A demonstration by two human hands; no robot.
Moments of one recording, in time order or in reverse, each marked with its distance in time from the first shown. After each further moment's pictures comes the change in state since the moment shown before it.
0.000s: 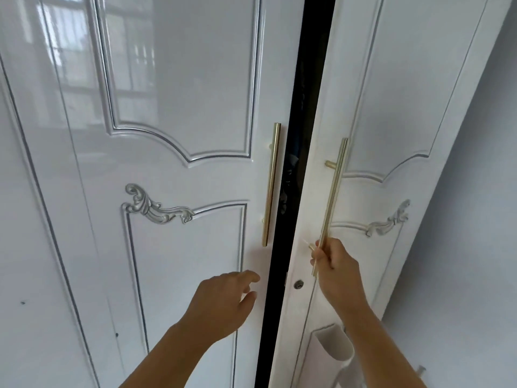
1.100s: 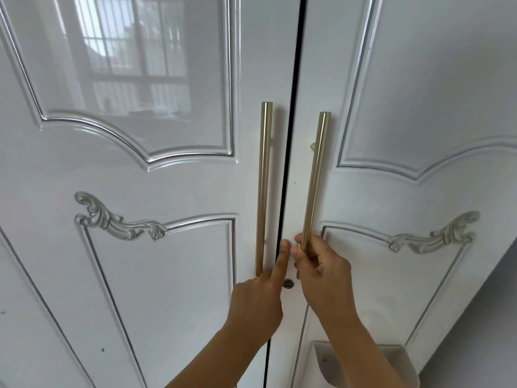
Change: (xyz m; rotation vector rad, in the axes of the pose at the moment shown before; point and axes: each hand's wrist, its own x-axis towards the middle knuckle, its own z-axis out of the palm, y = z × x) left_hand 0.109 0.023 0.079 0.244 0.089 -0.094; right_hand 0.087 0.028 0.052 0.376 -0.089 -0.179
